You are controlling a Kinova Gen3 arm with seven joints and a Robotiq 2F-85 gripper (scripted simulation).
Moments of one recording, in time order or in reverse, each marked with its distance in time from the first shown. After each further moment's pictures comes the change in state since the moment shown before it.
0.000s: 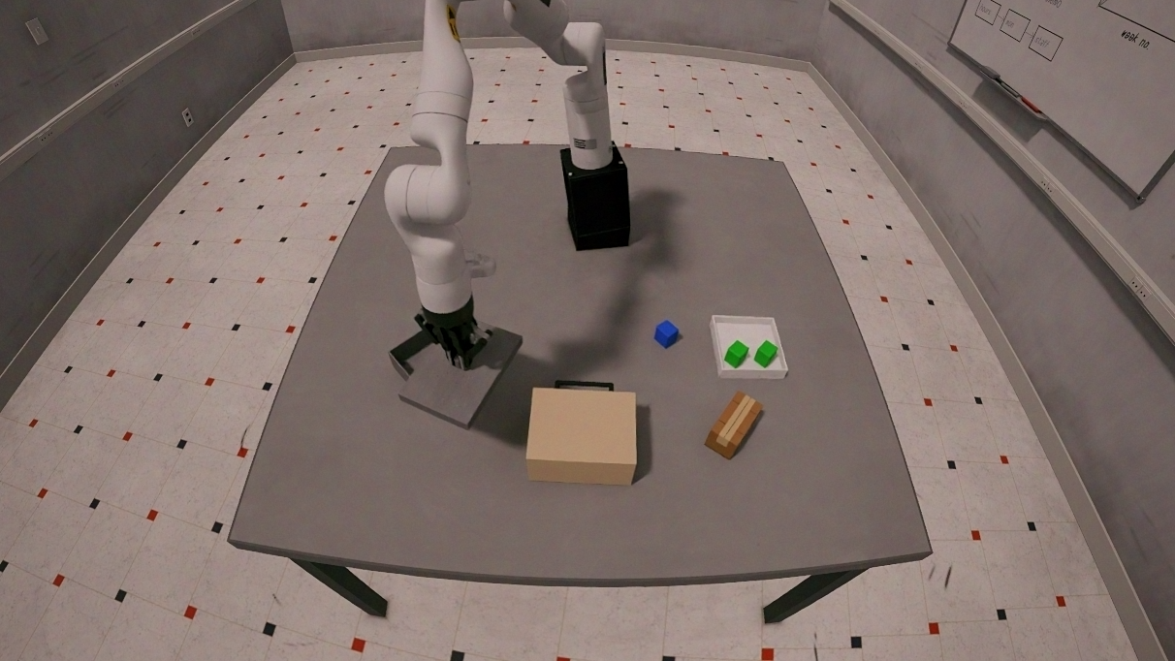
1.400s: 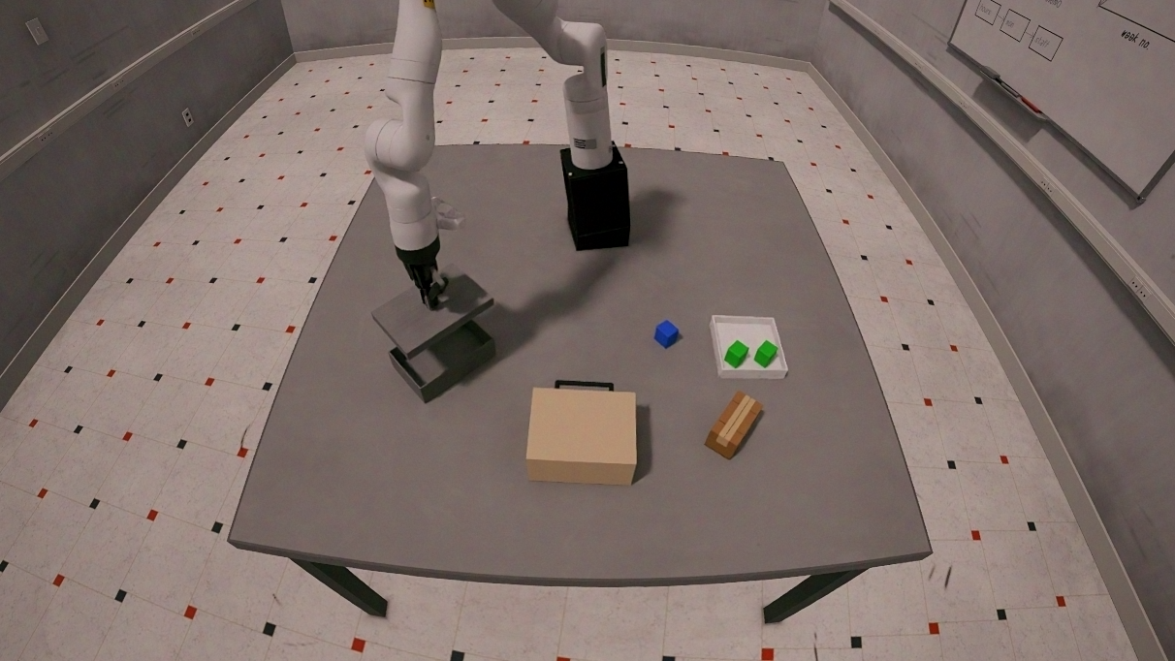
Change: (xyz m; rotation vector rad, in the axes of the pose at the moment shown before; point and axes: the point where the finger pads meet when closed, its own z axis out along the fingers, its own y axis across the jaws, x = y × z) arm 0.094 -0.121 0.004 0.000 -0.002 0.396
